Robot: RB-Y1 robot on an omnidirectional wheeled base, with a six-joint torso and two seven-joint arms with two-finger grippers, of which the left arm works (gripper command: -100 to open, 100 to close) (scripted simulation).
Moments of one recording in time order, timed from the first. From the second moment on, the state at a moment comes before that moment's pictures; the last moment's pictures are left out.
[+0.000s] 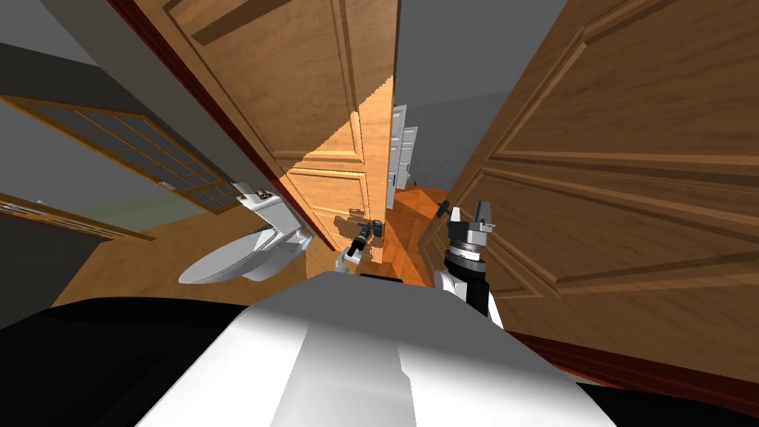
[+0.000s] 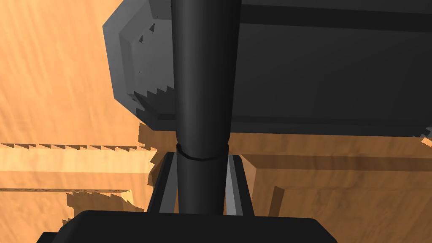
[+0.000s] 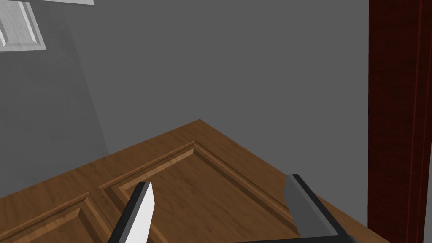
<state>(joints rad) 0.00 0.06 -0.18 -1.31 -0.04 -0.28 0.08</state>
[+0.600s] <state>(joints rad) -0.02 0.06 -0.12 -1.28 -0.03 -0.28 0.07</state>
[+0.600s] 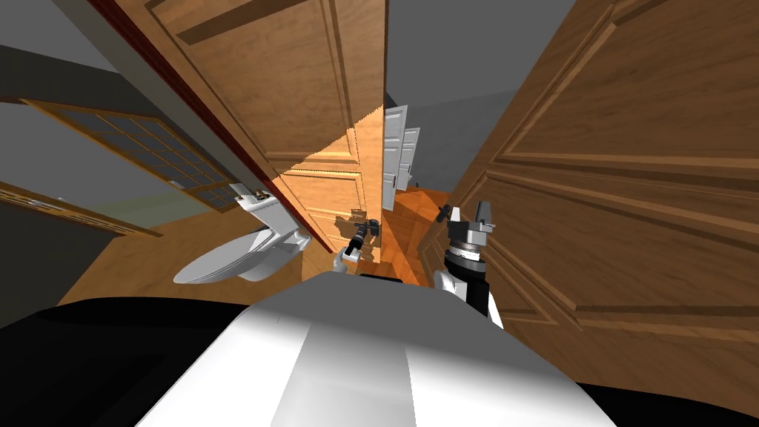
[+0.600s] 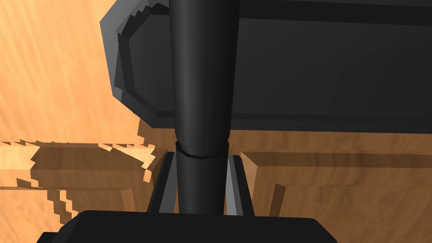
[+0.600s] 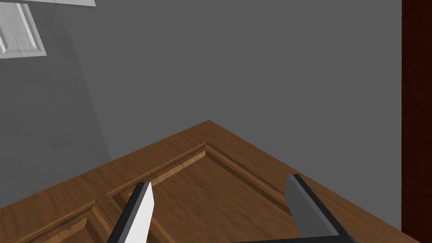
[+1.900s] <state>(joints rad) -0.05 0.02 0.05 -1.25 -0.02 -0.27 0.03</state>
